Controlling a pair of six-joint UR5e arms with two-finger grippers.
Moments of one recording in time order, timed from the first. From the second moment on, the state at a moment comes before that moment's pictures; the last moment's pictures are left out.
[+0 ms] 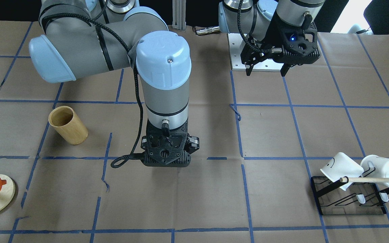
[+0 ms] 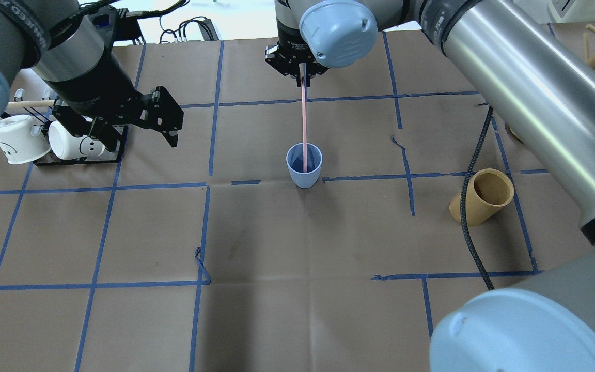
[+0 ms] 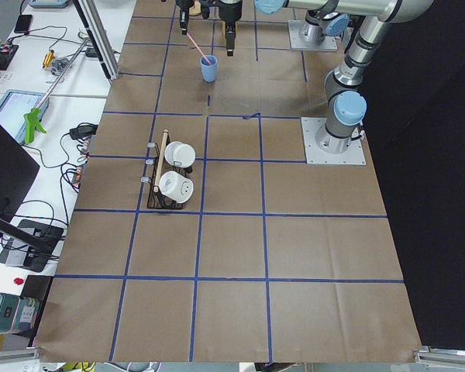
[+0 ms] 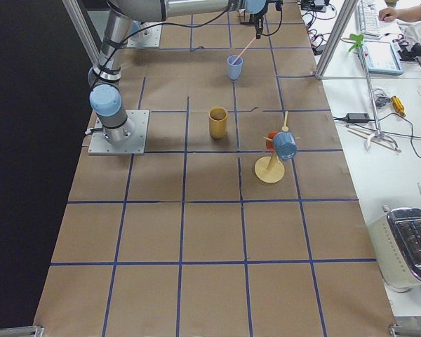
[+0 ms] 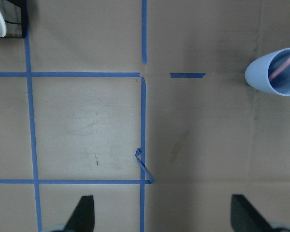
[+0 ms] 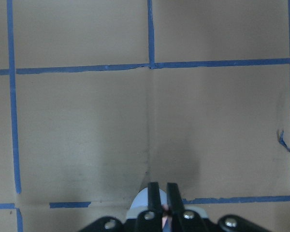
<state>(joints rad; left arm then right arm) -1.59 -1.50 -1.59 -1.63 1.56 -0.04 1.92 -1.05 1.14 -1.79 -1.60 0.37</state>
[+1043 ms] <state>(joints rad) -1.59 -1.50 -1.59 -1.62 1.56 -0.04 1.68 -1.30 1.22 -1.55 -1.61 0.10</state>
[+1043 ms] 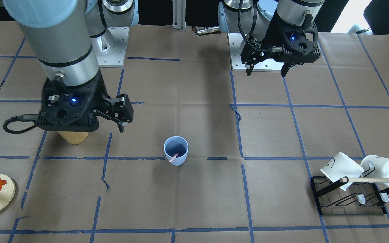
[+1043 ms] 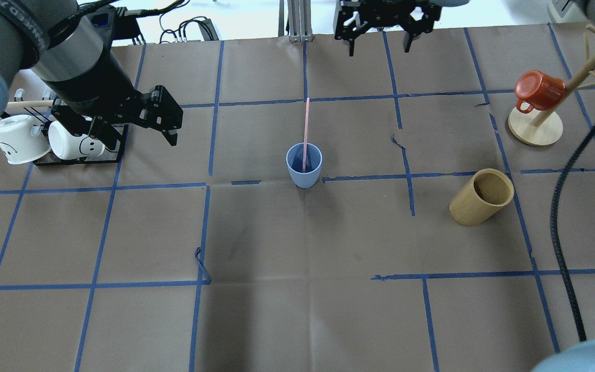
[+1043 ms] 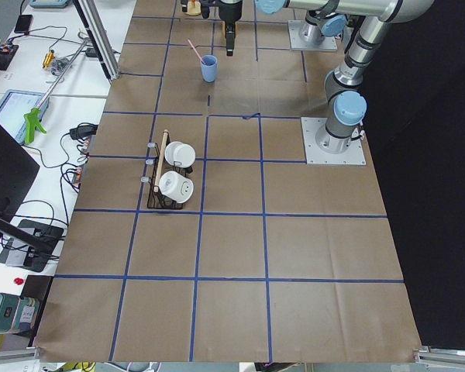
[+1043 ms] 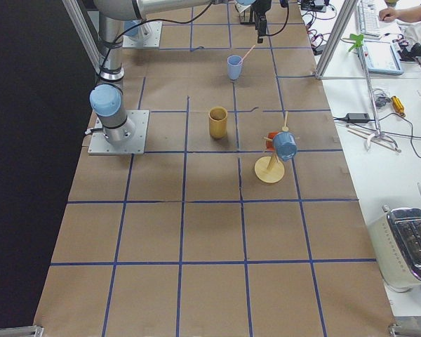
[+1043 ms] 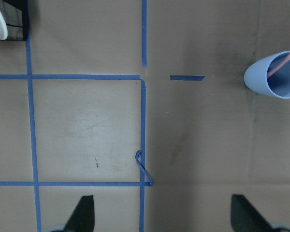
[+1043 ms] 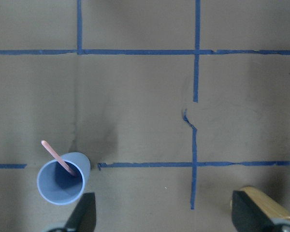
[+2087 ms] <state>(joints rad) -1.59 -1.49 -1.60 -1.62 1.56 -0.04 1.59 -1.52 1.48 -1.54 -1.61 0.04</state>
